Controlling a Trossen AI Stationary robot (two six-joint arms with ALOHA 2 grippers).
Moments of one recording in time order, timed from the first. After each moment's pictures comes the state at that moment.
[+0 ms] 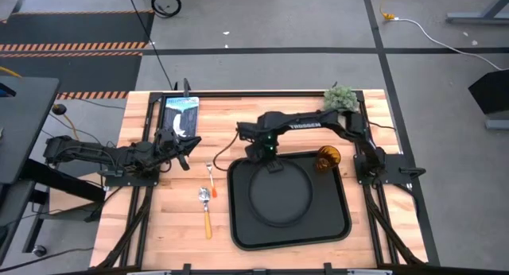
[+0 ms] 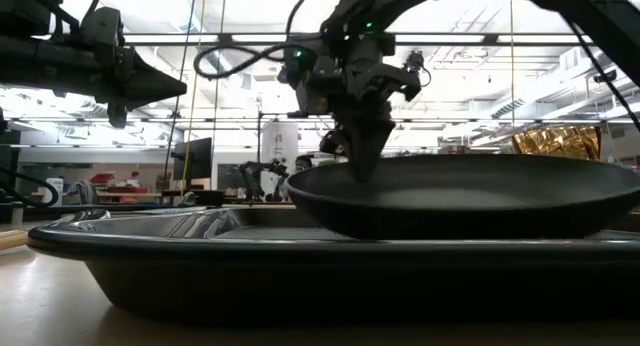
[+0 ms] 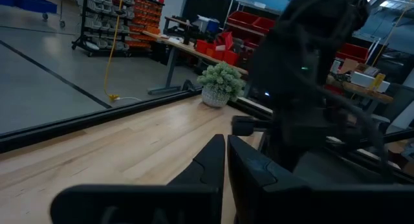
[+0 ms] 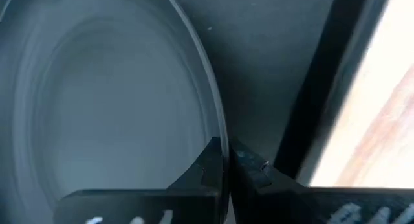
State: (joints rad) left arm -0.09 0.36 0.01 0.37 -0.58 -0.32; right arm -0.15 2.15 1.76 -1.14 -0.34 -0.45
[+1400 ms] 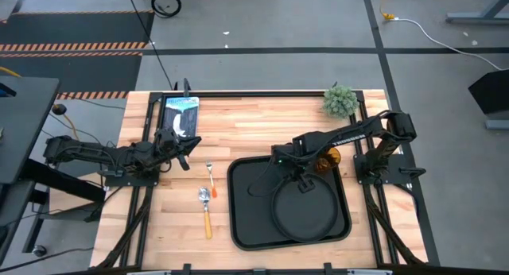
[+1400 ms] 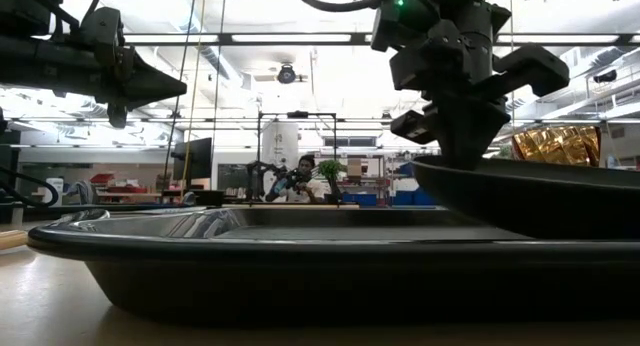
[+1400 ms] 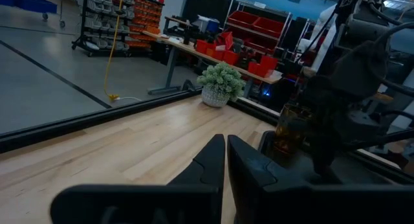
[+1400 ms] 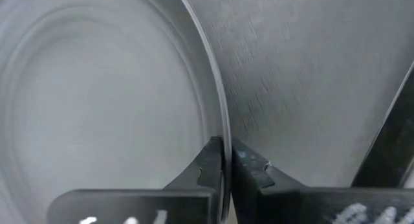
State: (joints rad) left arm -0.09 0.36 0.01 0.37 -0.58 -0.32; right arm 0.04 1.70 1.11 -0.77 -0.21 -0.37
